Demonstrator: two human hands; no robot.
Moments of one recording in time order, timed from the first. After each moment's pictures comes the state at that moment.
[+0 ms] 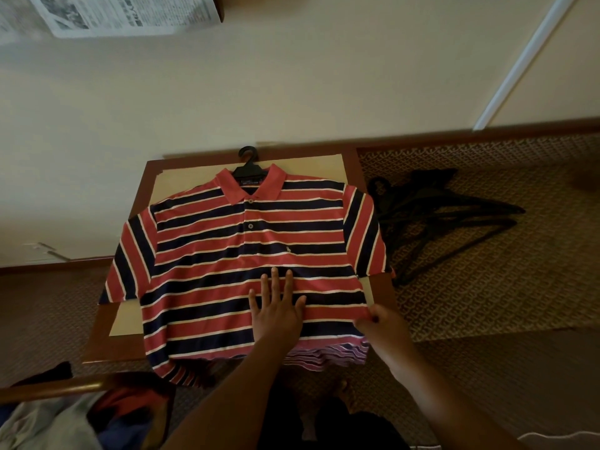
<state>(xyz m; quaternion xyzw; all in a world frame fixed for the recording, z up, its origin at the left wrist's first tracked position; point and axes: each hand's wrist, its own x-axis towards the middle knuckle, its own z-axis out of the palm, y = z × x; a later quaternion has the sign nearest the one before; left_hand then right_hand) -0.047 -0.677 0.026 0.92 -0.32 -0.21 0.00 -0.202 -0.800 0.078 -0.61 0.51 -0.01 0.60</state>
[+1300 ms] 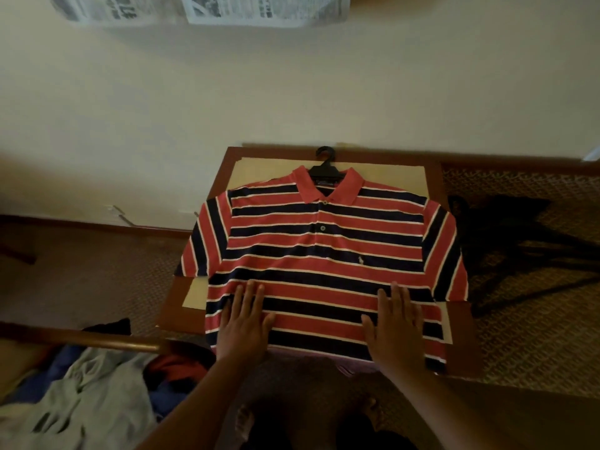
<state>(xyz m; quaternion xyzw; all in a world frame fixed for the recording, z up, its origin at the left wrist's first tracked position) 0.032 -0.508 0.026 0.95 -0.27 -0.16 0.05 -0.118 -0.741 0.025 -0.94 0.33 0.02 0.12</state>
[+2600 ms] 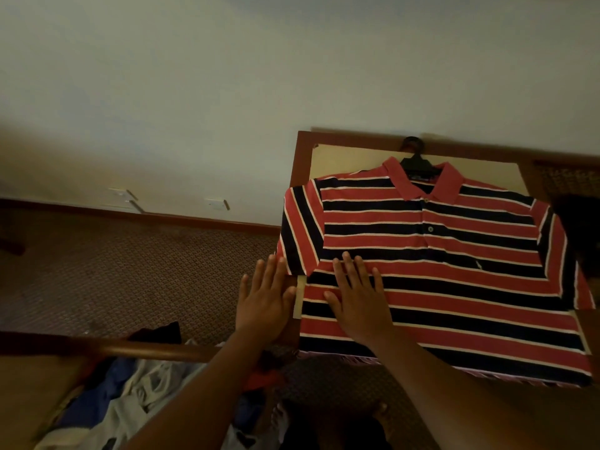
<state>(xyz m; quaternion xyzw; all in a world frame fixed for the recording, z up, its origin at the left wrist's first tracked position) 0.200 -0.377 0.011 0.94 -0.28 -0.19 0.08 0.096 -0.548 0.012 -0.97 0.20 0.10 0.08</state>
